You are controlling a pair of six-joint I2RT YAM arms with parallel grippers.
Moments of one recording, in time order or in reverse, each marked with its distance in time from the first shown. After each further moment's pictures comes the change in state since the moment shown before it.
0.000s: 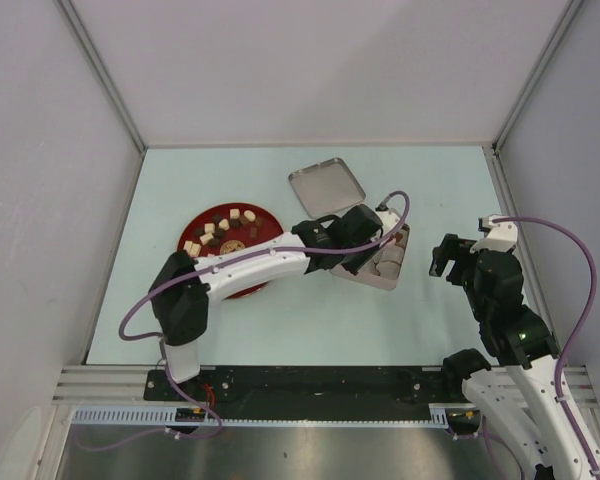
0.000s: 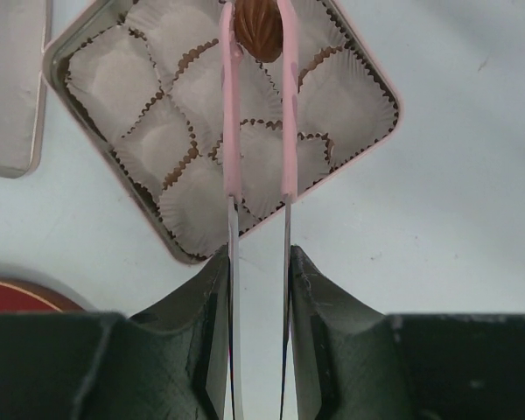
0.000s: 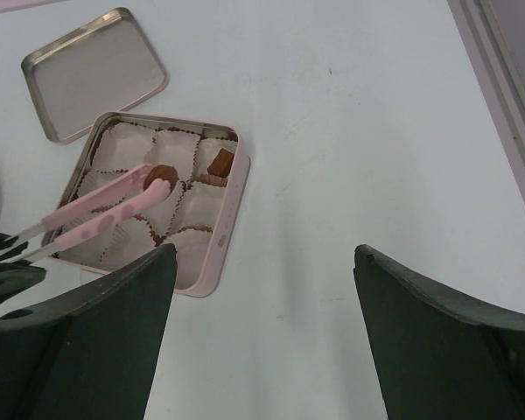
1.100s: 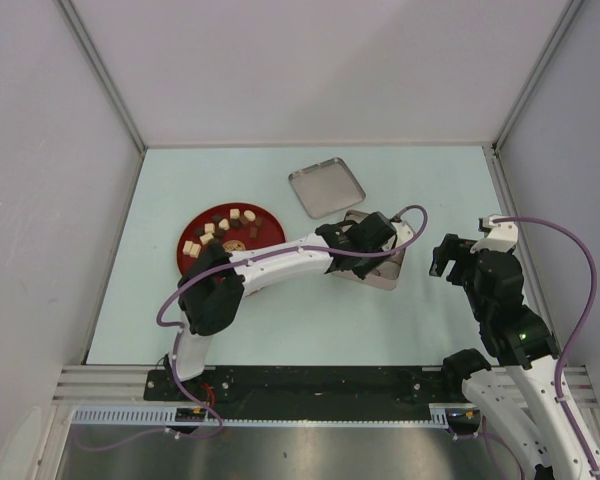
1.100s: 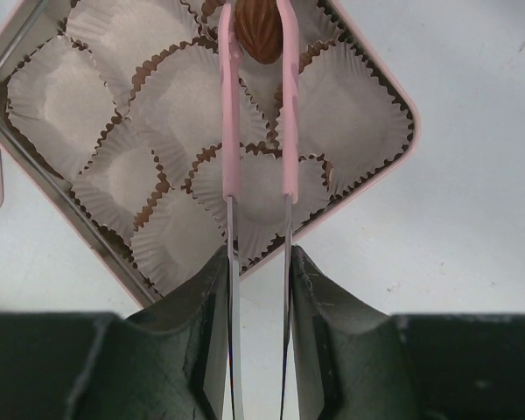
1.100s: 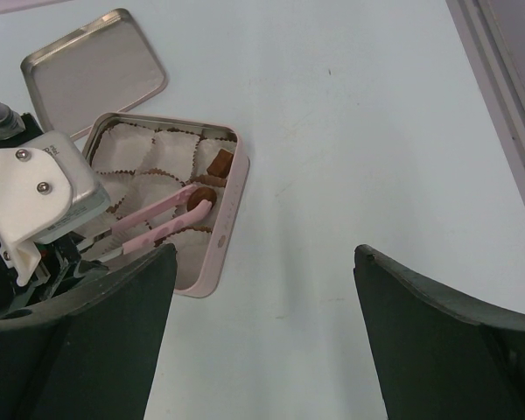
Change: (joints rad) left arm -0.006 0.188 0.088 0.012 0.014 0.079; right arm -0.002 -0.002 0.000 0.000 0.000 0.000
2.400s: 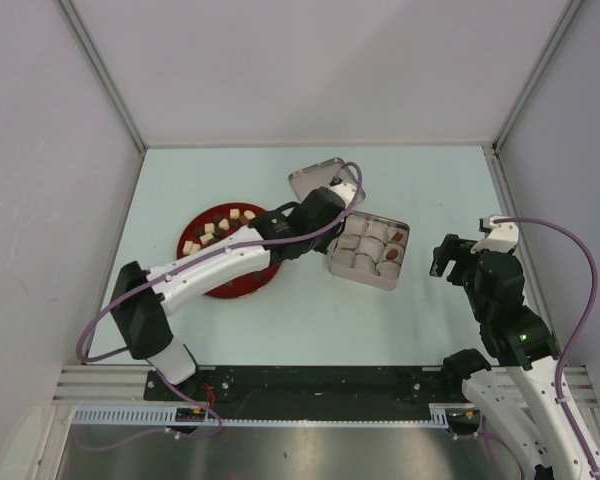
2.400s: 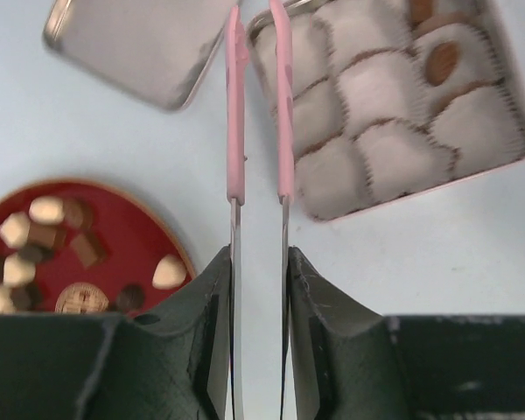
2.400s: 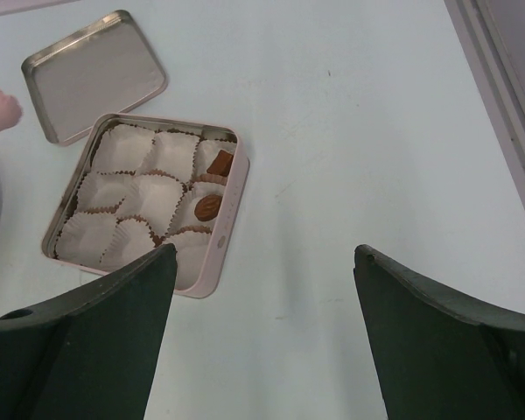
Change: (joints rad) left arm 0.103 -0.369 -0.174 -0.026 -0.185 -0.149; right arm -0.001 -0.005 0.000 0.000 0.000 -0.003
